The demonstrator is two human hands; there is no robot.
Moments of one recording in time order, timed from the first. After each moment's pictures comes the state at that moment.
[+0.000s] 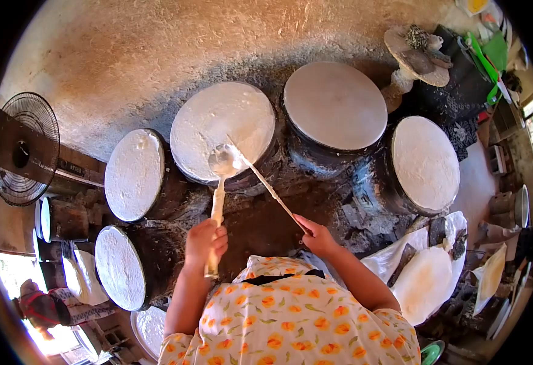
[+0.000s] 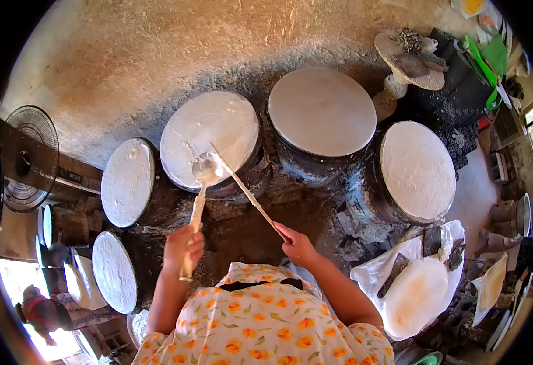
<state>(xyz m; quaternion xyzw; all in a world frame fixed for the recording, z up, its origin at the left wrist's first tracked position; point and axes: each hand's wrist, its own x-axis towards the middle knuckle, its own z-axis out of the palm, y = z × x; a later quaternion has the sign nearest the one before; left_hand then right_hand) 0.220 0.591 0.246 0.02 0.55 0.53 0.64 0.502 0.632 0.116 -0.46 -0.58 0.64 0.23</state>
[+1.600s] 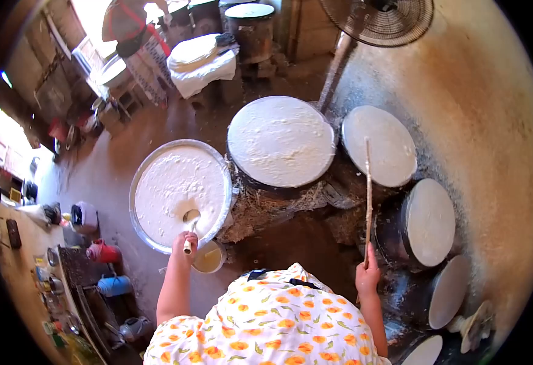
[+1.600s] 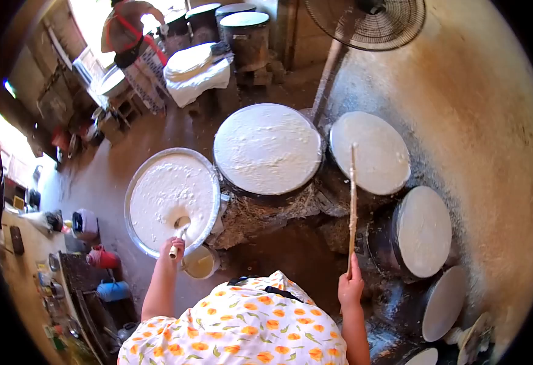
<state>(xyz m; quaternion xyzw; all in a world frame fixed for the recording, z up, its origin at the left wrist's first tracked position) 0.122 0.003 0.001 -0.45 0.01 0.88 0.14 0.266 0.552 0.152 -0.23 -0.87 0.42 0.13</state>
